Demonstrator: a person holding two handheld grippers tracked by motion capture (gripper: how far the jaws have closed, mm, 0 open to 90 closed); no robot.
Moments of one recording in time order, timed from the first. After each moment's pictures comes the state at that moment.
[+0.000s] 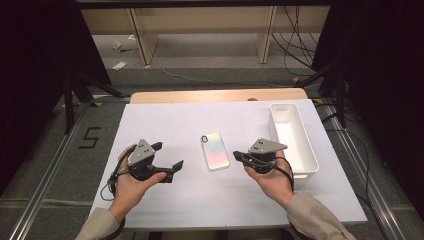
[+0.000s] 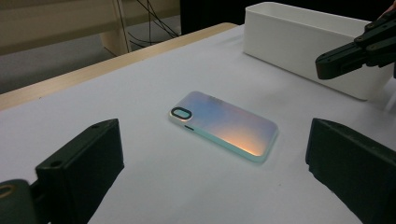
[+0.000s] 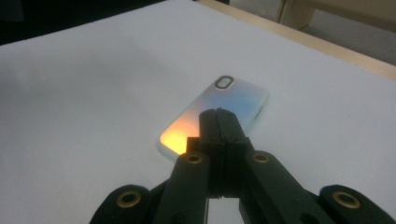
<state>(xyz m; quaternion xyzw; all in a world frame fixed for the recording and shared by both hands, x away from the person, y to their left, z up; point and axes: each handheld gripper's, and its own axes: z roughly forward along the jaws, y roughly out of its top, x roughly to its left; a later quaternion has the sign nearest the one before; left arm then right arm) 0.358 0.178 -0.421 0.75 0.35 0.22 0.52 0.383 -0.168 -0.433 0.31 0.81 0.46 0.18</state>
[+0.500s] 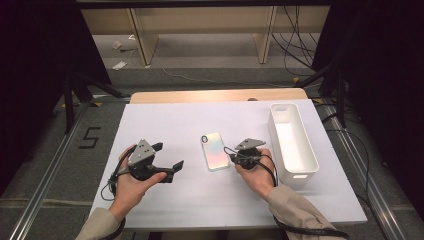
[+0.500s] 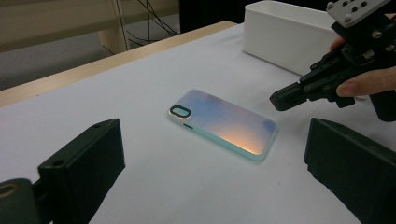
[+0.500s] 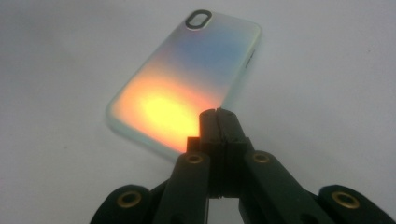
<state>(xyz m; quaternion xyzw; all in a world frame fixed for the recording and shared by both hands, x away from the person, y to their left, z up) 0.358 0.178 -0.422 0.75 0.35 0.21 0.52 0.416 -0.143 -0.475 0.39 0.83 0.36 0.17</state>
